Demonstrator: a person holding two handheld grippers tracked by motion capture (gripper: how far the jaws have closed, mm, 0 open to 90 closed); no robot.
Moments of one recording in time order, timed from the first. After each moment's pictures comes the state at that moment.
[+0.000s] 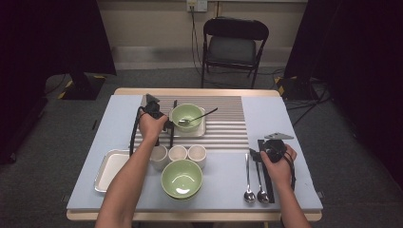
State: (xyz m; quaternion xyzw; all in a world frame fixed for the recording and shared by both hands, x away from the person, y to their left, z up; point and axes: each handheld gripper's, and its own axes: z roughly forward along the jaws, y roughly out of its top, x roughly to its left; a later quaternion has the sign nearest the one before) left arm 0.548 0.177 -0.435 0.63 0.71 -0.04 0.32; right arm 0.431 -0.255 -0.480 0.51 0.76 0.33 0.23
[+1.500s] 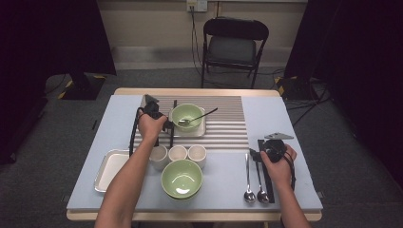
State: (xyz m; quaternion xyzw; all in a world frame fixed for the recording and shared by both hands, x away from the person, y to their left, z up) left arm 0.546 0.181 -0.435 0.64 0.70 -0.05 0.32; right arm 0.431 -0.255 -0.480 0.52 0.76 0.33 0.23
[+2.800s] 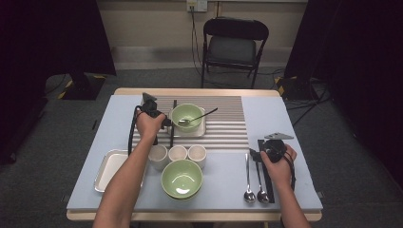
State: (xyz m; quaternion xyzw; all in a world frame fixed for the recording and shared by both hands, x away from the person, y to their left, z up) left arm 0.543 0.185 -0.425 0.62 0.71 -0.04 0.33; right arm 0.432 -0.255 -0.480 0.51 0.76 0.33 0.23
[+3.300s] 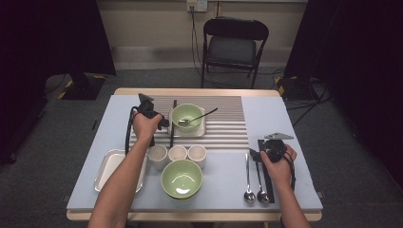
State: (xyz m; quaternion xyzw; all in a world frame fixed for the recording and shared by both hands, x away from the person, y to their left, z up) left arm 0.535 0.195 -0.421 0.62 0.70 -0.04 0.34; right arm 0.432 -0.255 -0.480 0.51 0.76 0.33 0.23
